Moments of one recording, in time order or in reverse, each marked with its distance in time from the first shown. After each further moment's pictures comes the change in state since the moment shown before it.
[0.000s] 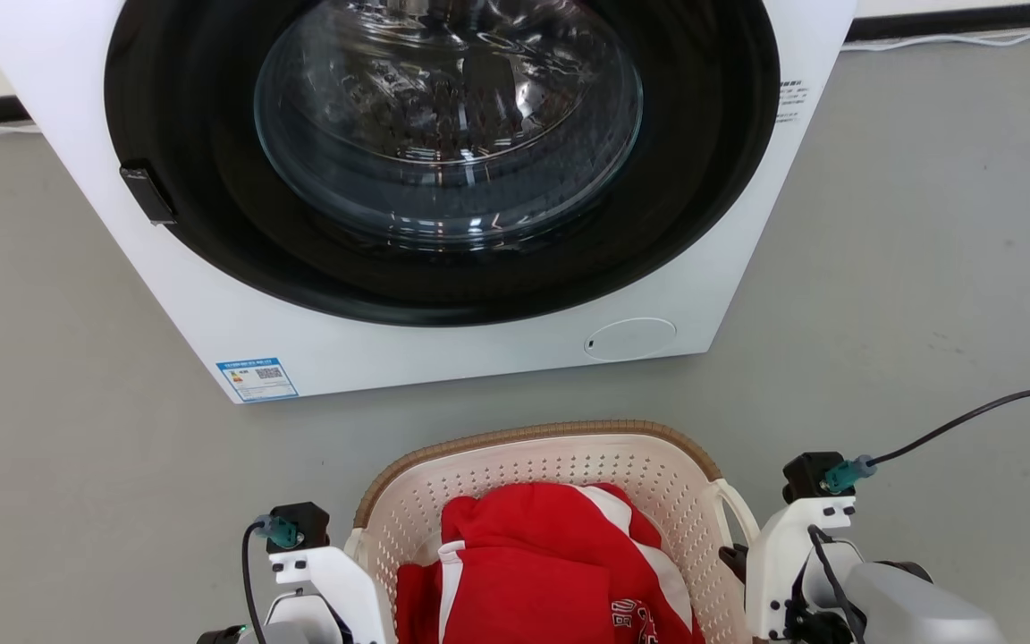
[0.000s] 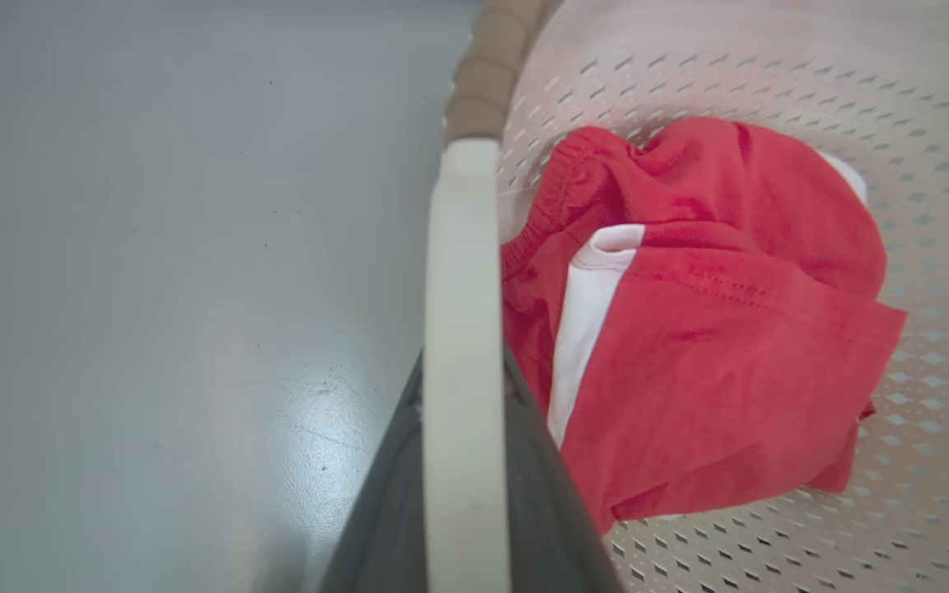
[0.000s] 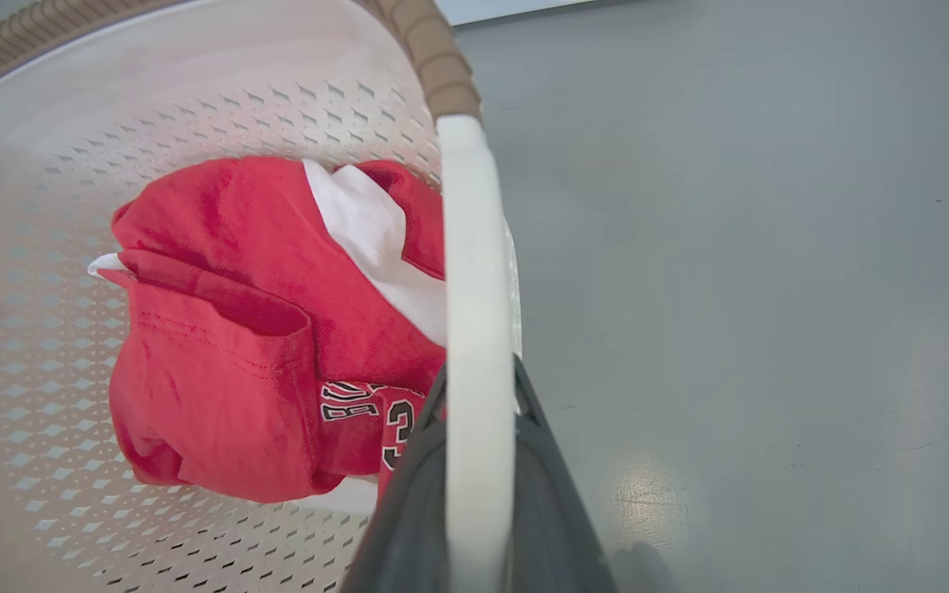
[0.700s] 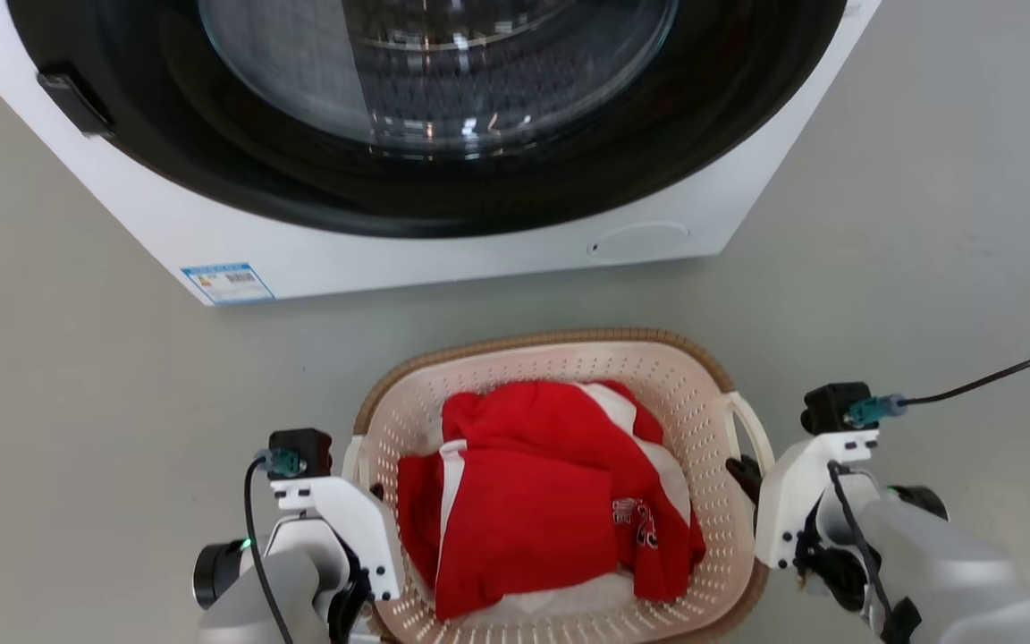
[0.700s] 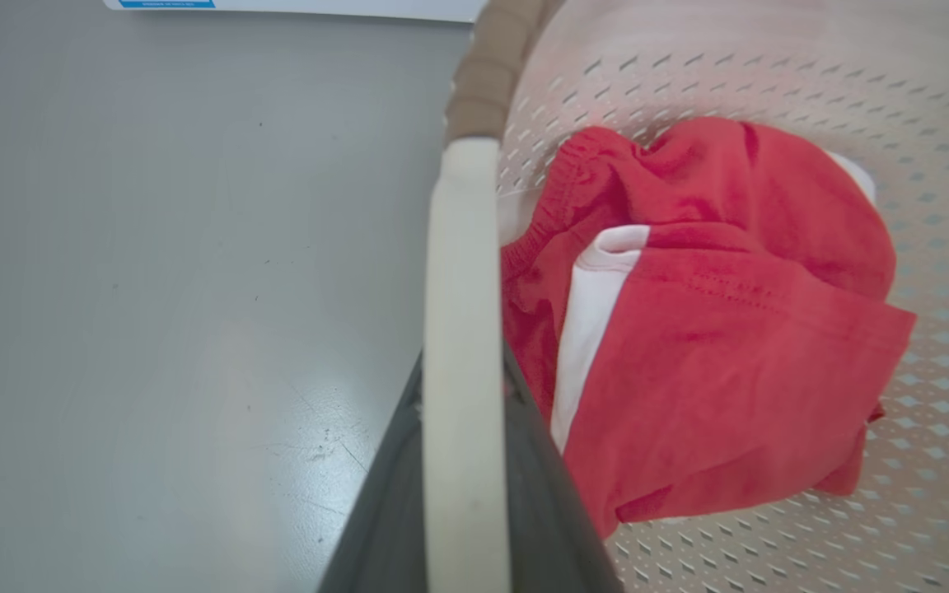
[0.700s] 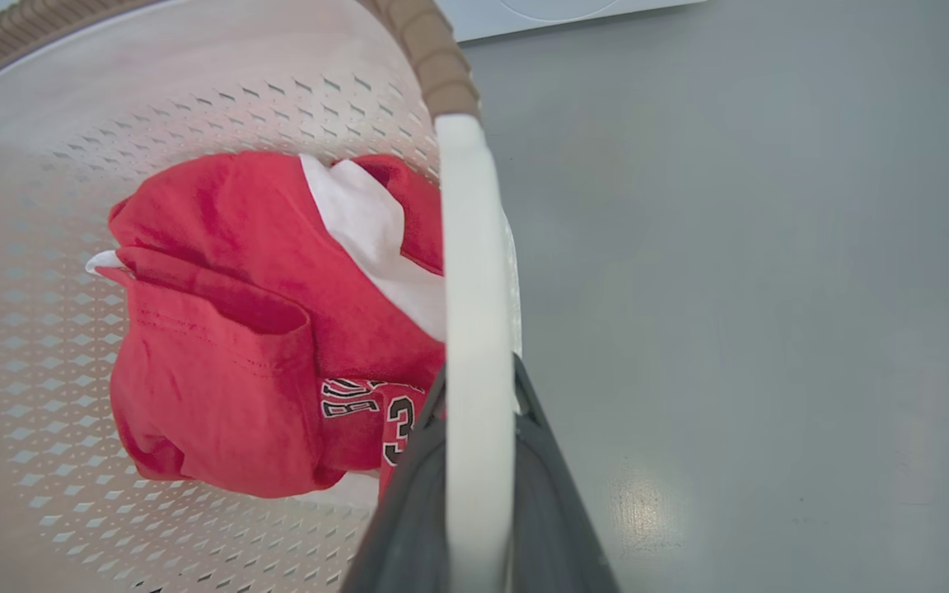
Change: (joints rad) left arm -0.106 -0.004 -0.051 -0.009 -0.014 0.033 -0.123; right arm -0.093 -0.044 0.005 -0.045 -0.002 0.000 -0.103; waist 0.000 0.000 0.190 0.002
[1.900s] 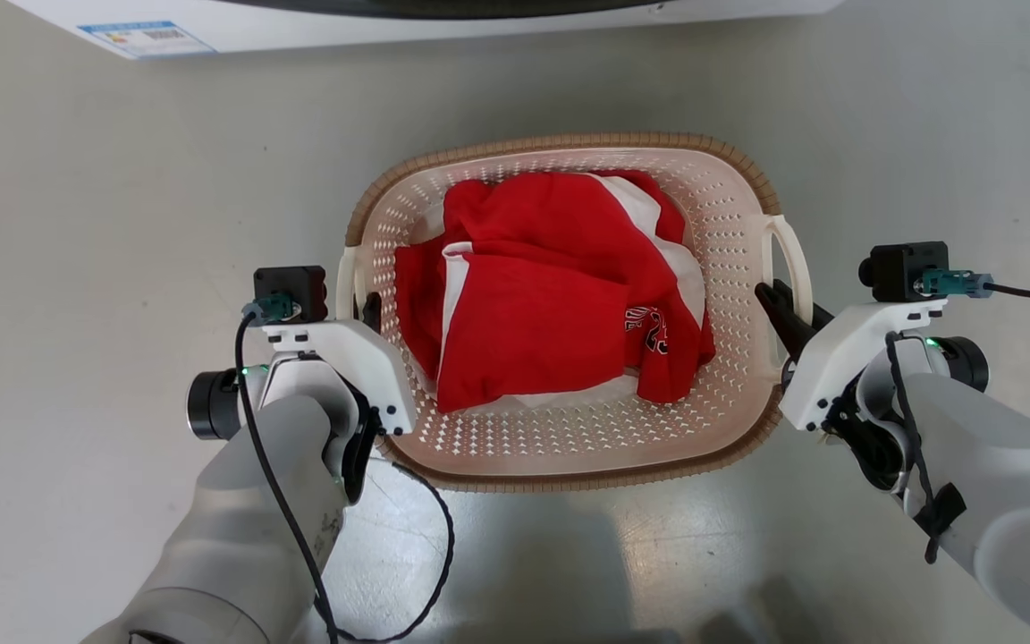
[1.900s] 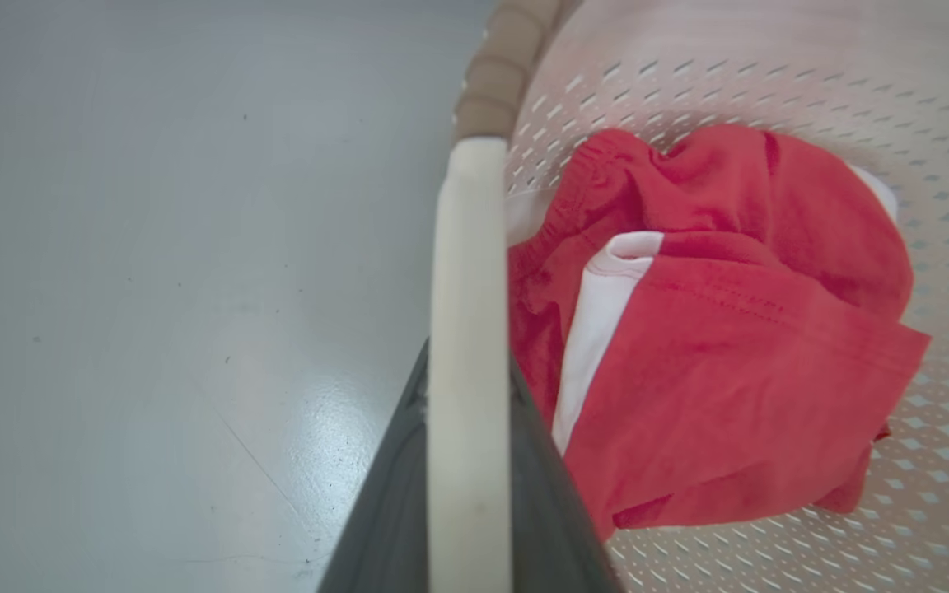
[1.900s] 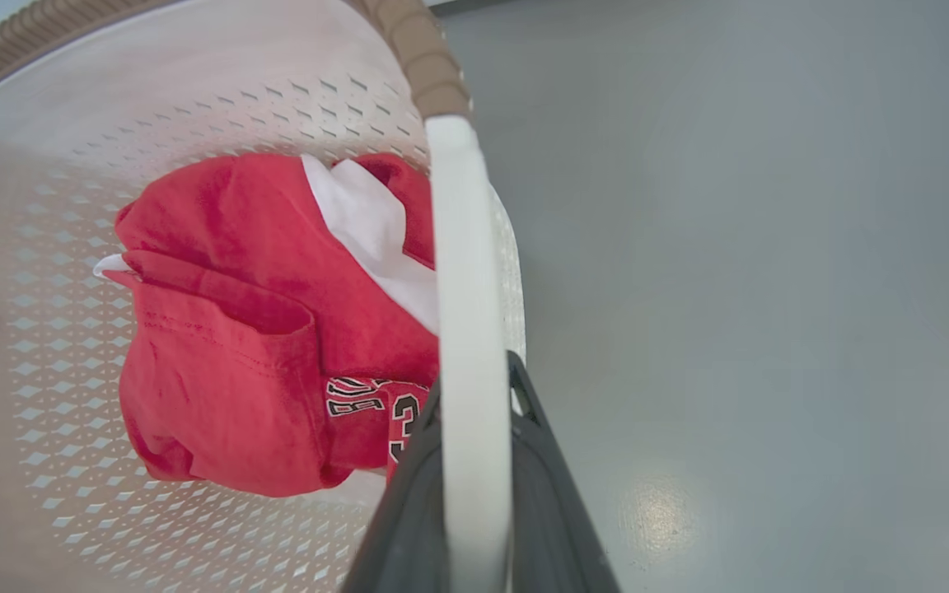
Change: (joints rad) left arm -0.238 -0.004 -0.025 -0.048 -0.018 0.101 -0.132; right arm -0.196 -0.089 0.000 -0.092 0.008 0.000 -0.204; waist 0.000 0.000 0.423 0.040
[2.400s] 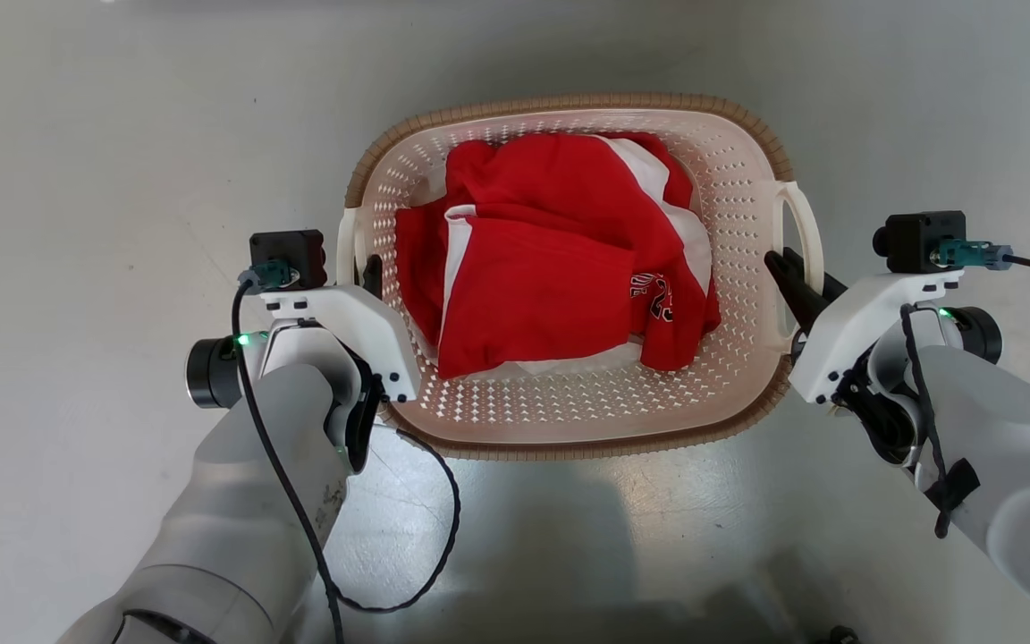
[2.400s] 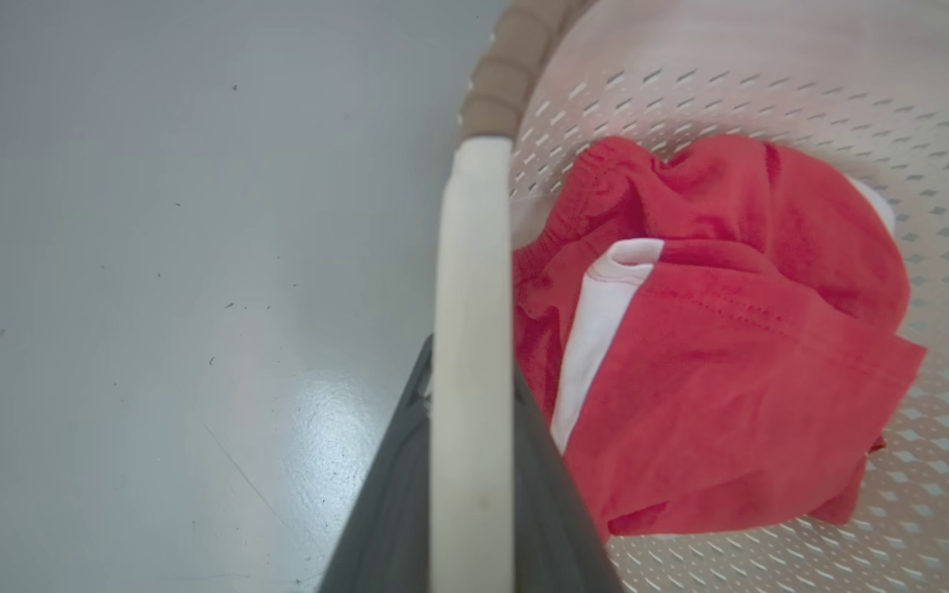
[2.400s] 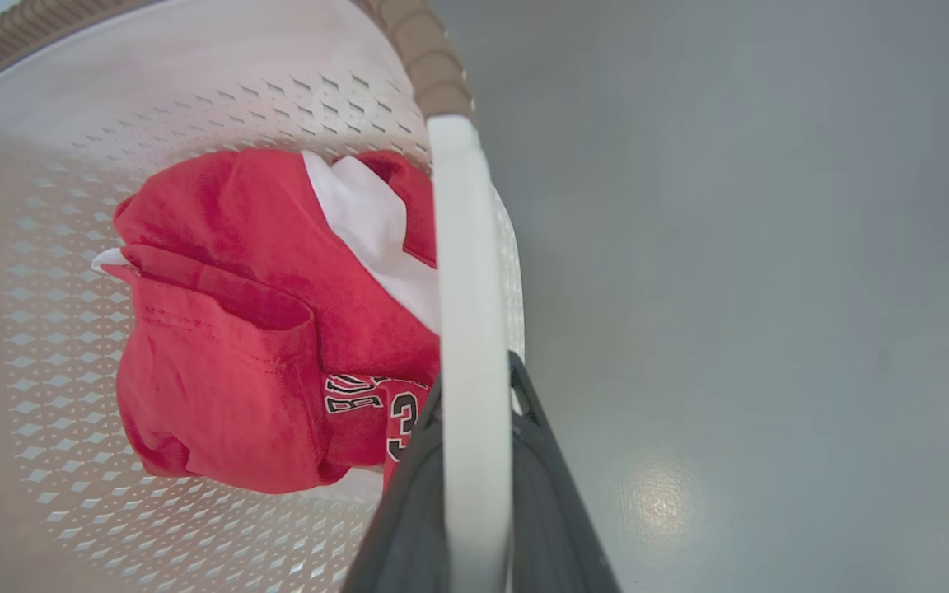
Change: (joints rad) left arm -0.045 -0.001 0.014 -0.021 -0.001 0.020 0.000; right arm -0.041 -0.020 0.000 -0.015 0.000 0.000 -0.004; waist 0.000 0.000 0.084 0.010
